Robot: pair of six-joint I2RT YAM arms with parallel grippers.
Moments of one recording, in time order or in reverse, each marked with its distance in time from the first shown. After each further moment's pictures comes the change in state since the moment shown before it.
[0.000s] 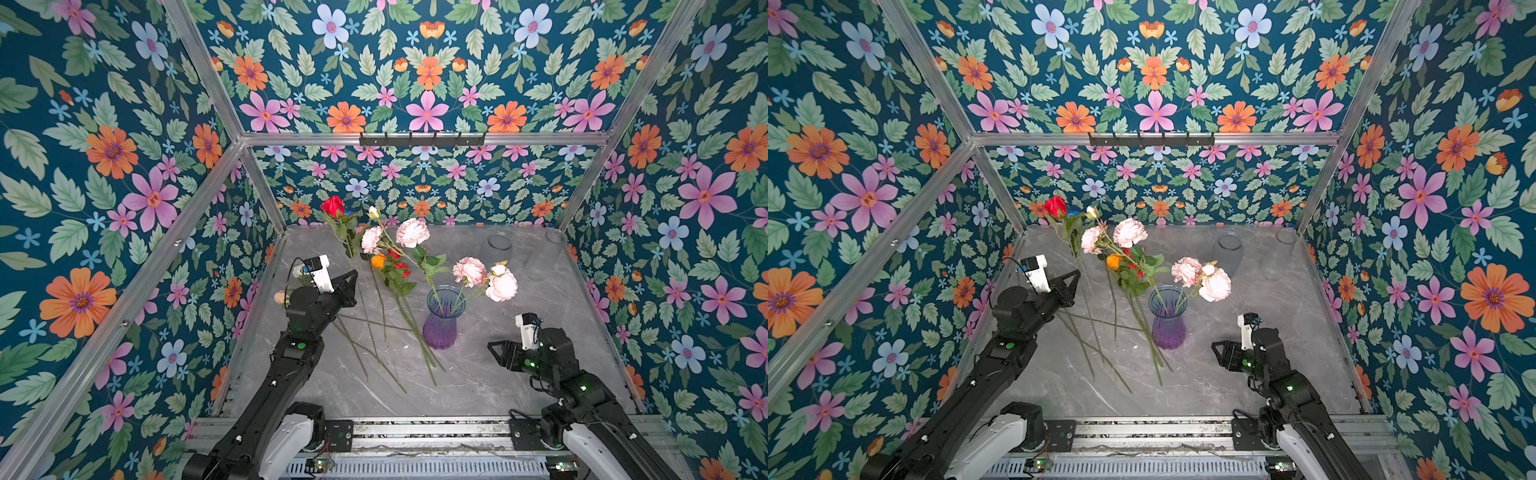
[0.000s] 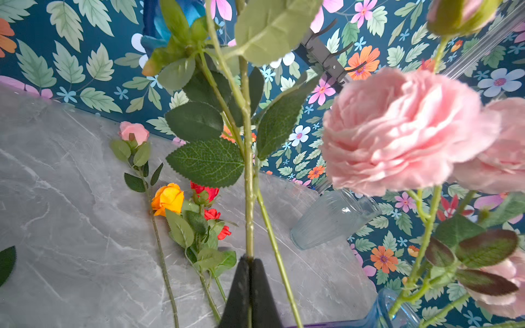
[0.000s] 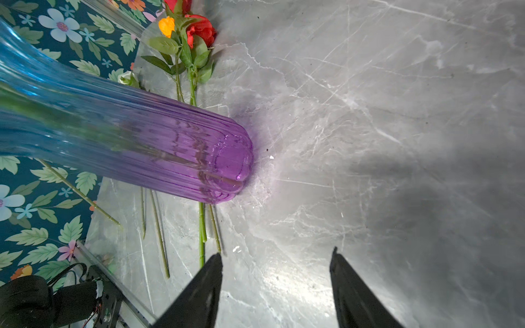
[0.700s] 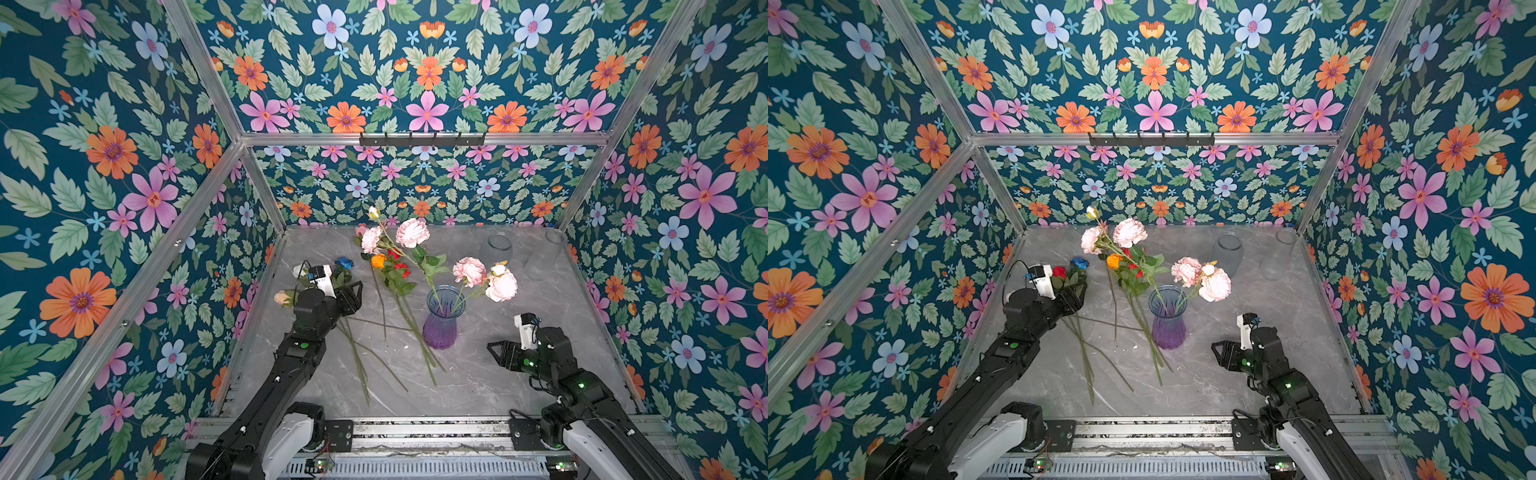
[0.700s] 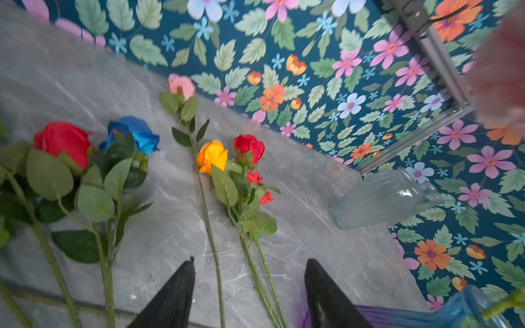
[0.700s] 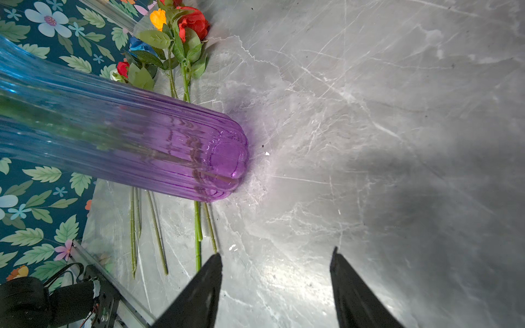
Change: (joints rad) left arm 0.000 0.050 -0.064 -0.114 -0.069 -0.001; right arm 0.000 0.031 0.001 -0.001 0.000 0.000
